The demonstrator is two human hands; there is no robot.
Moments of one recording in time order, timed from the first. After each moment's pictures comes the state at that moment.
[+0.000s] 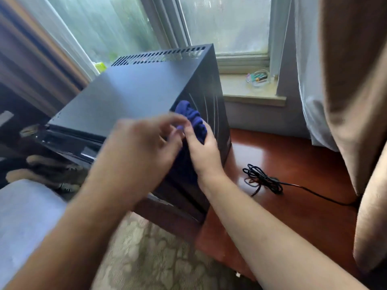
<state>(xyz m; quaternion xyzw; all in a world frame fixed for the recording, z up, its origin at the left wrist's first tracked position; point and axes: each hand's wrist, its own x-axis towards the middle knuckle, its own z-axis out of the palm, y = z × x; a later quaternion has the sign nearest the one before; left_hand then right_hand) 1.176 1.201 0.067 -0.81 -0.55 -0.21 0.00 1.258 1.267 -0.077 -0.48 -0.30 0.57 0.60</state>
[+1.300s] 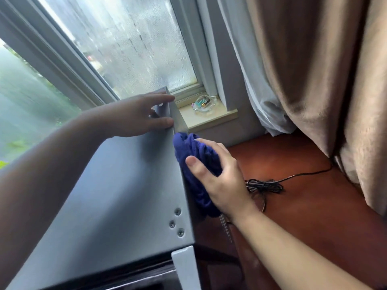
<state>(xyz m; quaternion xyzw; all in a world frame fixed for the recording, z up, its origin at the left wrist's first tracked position) 1.181 1.499 0.093 -0.94 -0.29 0.08 -0.15 1.244 1.312 -0.070 -0.55 -0.32 0.25 0.73</state>
